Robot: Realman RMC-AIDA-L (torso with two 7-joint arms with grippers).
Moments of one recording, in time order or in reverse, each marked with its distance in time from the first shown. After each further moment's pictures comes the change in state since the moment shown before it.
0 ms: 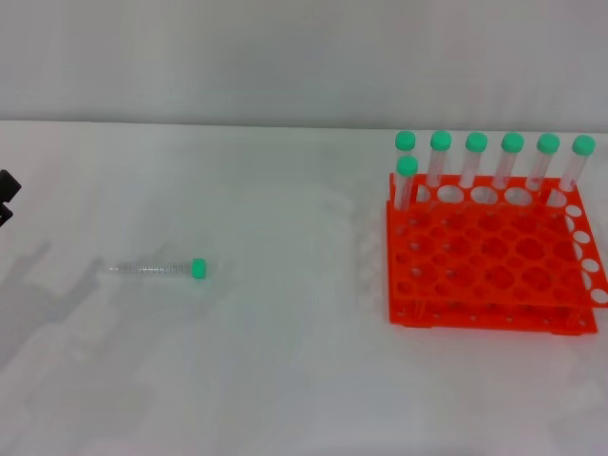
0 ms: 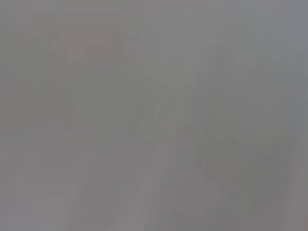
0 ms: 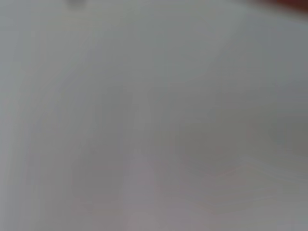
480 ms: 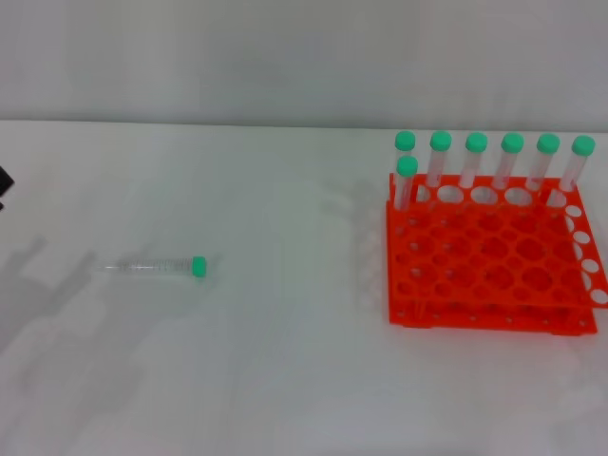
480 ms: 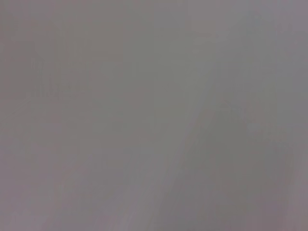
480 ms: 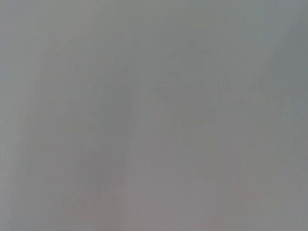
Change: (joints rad) left arm -0.029 0.017 0.000 -0.071 0.054 -0.031 -0.167; right arm -0.005 0.000 0.005 0.004 0.000 -0.016 -0.040
